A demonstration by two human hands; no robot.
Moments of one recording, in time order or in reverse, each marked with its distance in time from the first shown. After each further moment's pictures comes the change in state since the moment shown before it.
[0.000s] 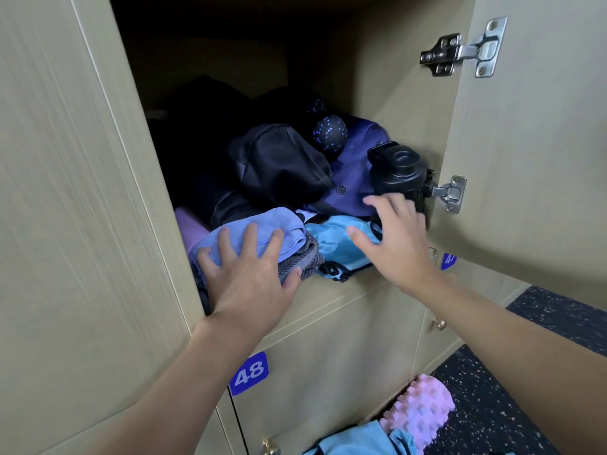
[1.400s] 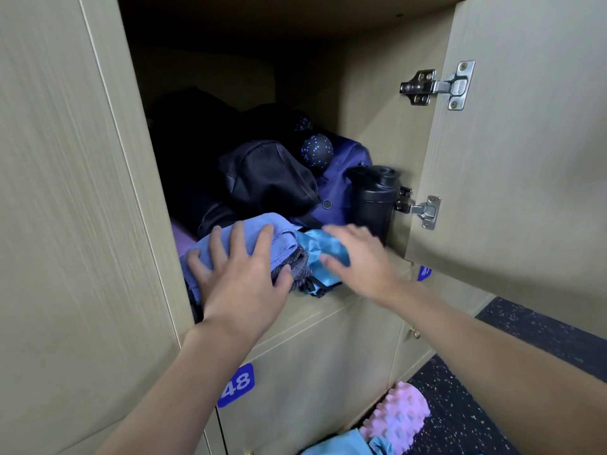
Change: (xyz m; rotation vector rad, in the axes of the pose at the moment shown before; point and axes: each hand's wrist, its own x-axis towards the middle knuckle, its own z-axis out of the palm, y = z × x) left_hand 0.001 0.005 -0.018 -0.187 0.084 -0.021; right_hand -0.001 -0.005 0.010 0.015 -0.261 -0.080
